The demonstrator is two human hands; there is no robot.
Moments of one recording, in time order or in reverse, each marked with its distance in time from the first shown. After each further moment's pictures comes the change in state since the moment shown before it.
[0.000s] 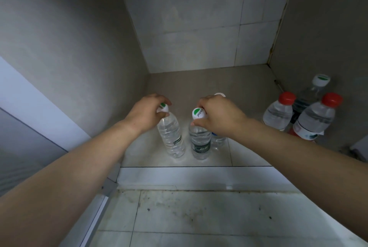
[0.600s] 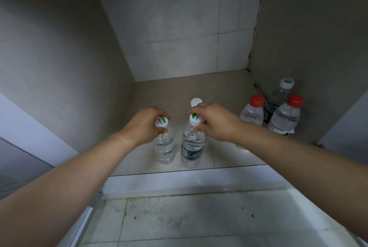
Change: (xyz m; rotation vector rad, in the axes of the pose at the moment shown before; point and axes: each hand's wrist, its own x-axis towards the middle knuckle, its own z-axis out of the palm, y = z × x) left_hand -0.010 0.053 0.008 -0.032 -0.077 0.013; right_hand -0.037 0.036 -0.021 0.139 -0.024 -0.125
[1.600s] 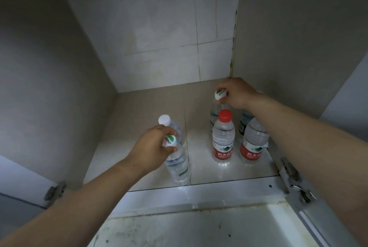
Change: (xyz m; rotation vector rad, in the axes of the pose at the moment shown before) left_hand 0.011 0.095 0.043 -0.104 0.054 0.034; right_hand 0.008 0.155 -0.080 0.085 0.114 0.351
